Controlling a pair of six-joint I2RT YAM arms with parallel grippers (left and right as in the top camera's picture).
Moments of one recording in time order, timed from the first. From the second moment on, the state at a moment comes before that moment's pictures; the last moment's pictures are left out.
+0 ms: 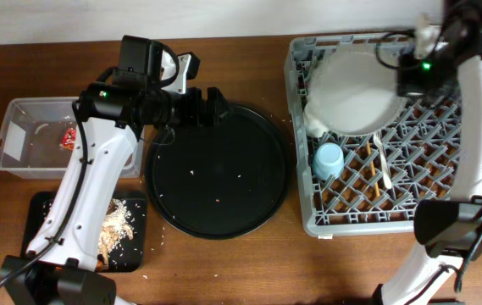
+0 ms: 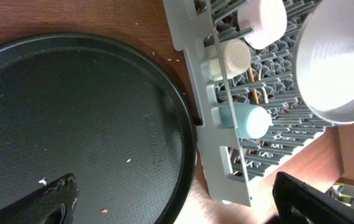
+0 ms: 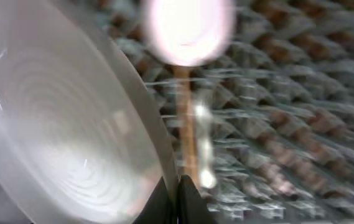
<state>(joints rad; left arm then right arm) -0.22 1.68 1.66 -0.98 0.50 -0.25 -0.17 1.98 2.30 -1.59 -0.03 -0.06</state>
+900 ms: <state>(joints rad) -0.22 1.68 1.66 -0.98 0.48 -0.25 -0.17 1.97 1.98 -1.36 0.54 -0.11</state>
